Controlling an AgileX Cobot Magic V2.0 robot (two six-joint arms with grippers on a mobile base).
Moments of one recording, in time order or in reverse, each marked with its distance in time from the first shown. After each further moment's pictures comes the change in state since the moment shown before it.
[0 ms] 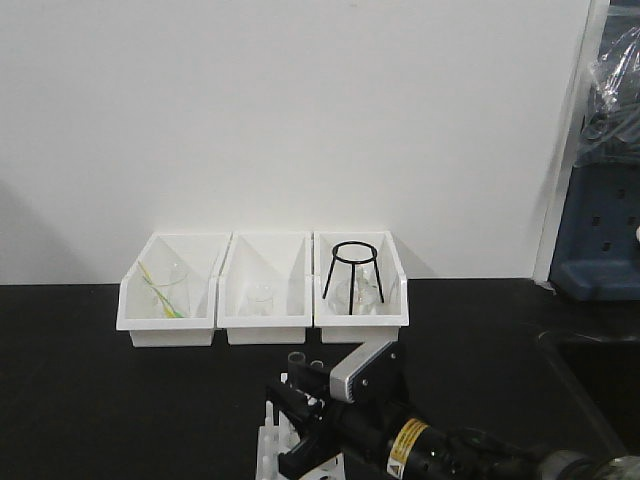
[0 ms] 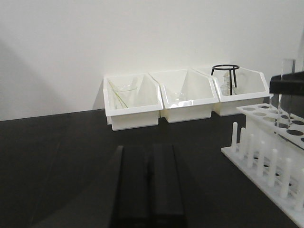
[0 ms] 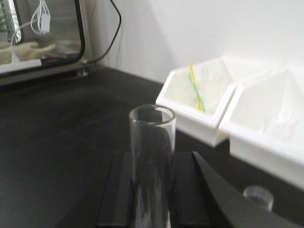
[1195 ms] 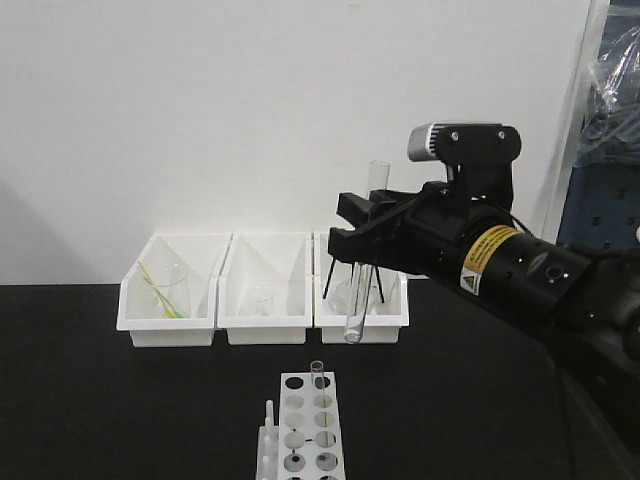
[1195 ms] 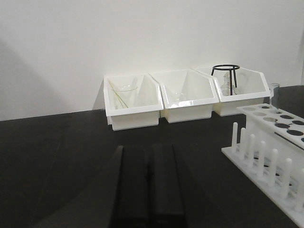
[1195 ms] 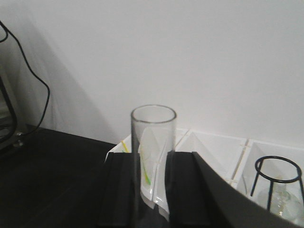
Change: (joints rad) left arm 0.000 0.000 0.000 0.000 0.000 0.000; right arm -0.001 -0.428 -0.257 -0.031 0.733 0.308
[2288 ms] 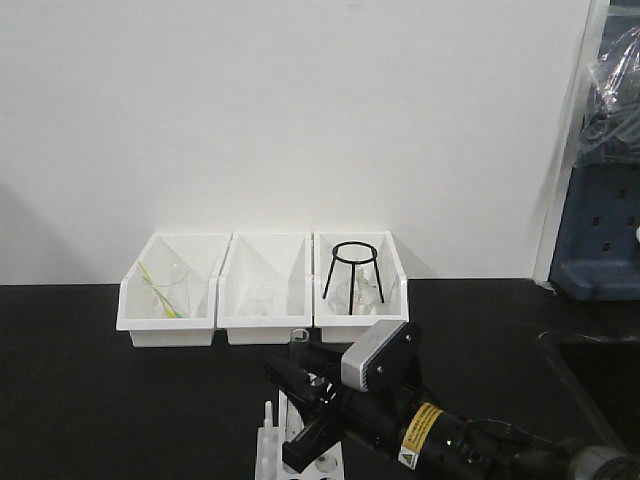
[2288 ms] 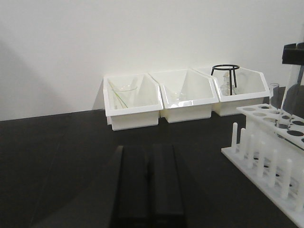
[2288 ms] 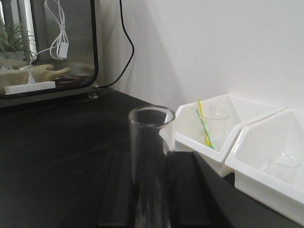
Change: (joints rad) left arm 0.000 0.000 0.000 0.000 0.000 0.000; right arm 0.001 0.376 0.290 -0.006 -0.780 -0.317
